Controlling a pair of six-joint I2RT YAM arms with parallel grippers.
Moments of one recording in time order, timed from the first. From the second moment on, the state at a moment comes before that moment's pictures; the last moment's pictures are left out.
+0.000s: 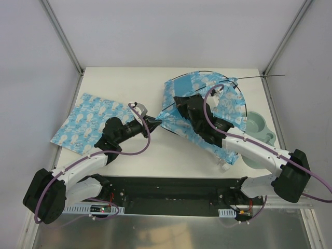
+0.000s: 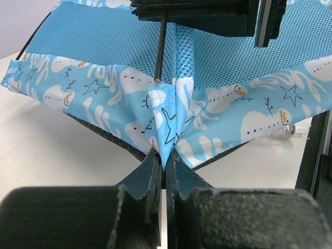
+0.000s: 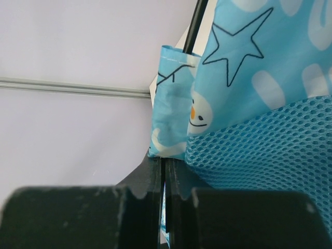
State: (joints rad) left arm -0.55 1.03 0.46 0.58 0.46 -0.15; right arm 0.89 1.33 1.08 -0.08 0.61 1.38
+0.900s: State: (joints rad) left arm -0.56 1.01 0.46 0.55 0.46 -0.11; right arm 0.88 1.37 1.14 -0.17 0.63 1.43
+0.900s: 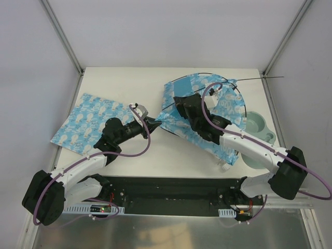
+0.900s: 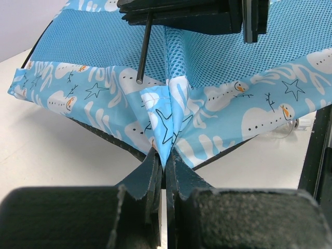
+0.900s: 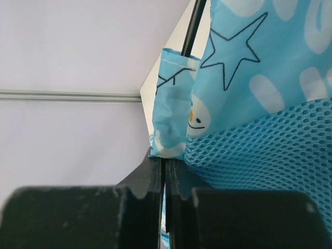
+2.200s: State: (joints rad) left arm -0.56 1.04 0.47 0.51 0.45 -0.10; right arm 0.82 1.40 1.14 -0.25 0.38 1.29
